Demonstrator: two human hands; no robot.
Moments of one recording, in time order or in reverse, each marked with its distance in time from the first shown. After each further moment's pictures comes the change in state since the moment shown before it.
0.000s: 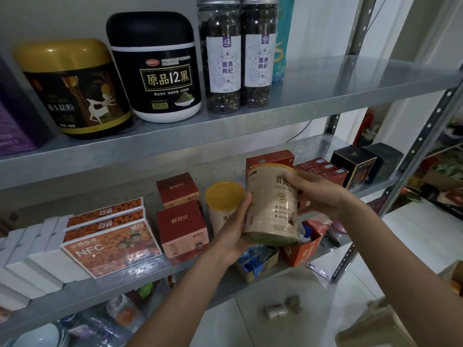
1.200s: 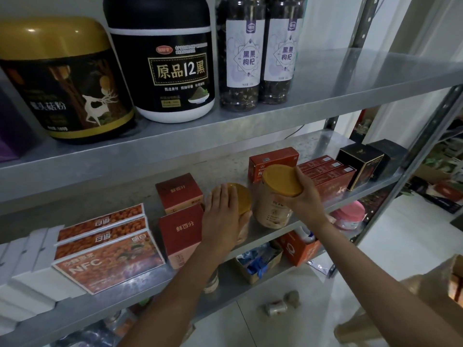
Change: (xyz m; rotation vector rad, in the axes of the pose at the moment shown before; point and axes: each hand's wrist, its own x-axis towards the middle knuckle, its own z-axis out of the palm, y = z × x) left_hand 0.046 0.012 -0.077 2.132 0.460 0.314; right_hand 0.071 0.066 0.036 -0.400 0.570 -0.355
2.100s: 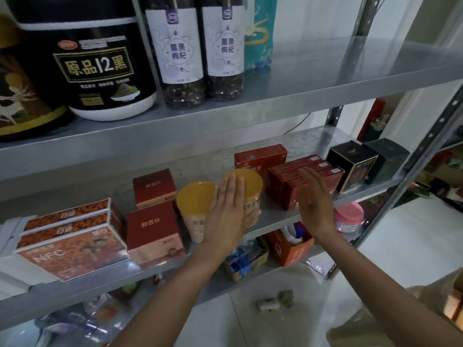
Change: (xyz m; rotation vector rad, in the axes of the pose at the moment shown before) left_hand 0.019 0.085 -0.010 -0.098 0.051 0.001; right_hand 0.015 0.068 -0.063 -0.172 0.211 -0.335
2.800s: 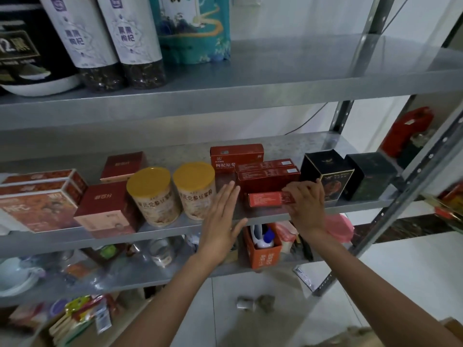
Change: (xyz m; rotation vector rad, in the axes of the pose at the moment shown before) left_hand 0.015 0.133 0.056 -0.399 0.269 -0.156; right_hand 0.038 0.143 -0.044 -0.230 -0.149 -0.327
